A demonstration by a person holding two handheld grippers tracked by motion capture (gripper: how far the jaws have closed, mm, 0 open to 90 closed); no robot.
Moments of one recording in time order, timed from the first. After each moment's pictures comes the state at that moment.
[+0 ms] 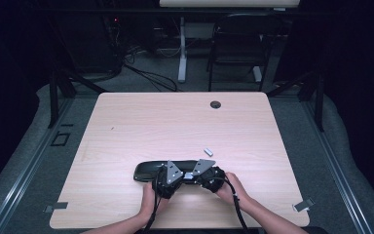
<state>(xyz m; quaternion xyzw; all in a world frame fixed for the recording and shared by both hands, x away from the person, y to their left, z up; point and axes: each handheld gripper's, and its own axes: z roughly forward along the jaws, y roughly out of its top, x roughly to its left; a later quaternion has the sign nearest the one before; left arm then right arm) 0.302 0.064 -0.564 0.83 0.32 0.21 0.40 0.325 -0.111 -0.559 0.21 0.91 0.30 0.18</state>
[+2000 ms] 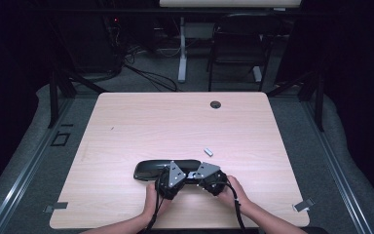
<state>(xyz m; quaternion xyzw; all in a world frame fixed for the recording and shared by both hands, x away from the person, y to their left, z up) 0.299 0.056 -0.567 0.82 0.30 0.23 0.43 0.316 -0.117 -0.568 0.21 0.89 0.33 0.21</state>
